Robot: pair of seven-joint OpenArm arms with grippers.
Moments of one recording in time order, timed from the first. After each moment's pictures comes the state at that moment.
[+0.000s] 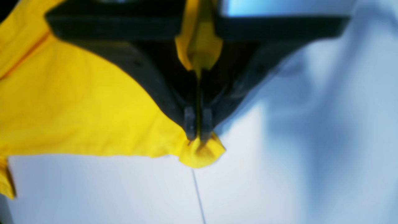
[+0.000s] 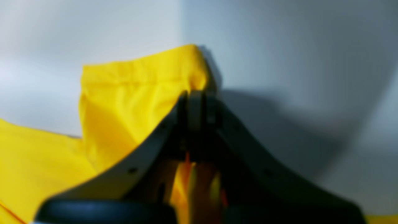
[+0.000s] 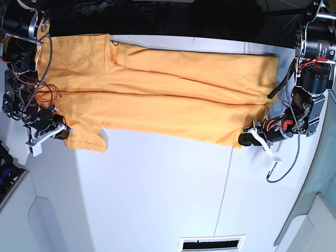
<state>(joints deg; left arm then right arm) -23.7 -23.3 5.4 35.1 -34.8 -37.6 32.4 18.3 15.9 16.8 44.3 20.9 31.8 -35.9</state>
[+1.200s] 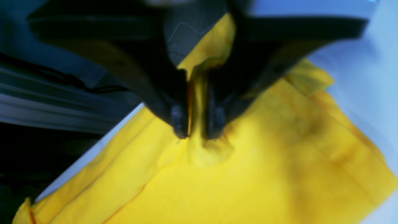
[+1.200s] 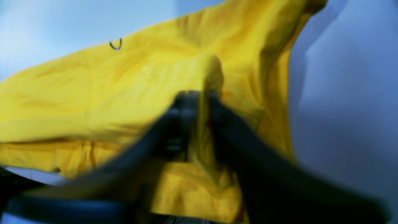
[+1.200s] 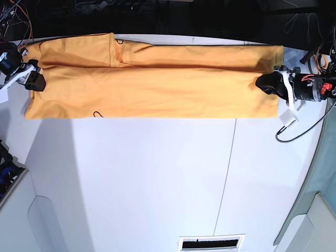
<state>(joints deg) 5.2 -42.0 5.9 76.6 -58.9 -37.9 57.1 -16.1 17.7 32.1 86.8 43.3 33.0 -54.8</state>
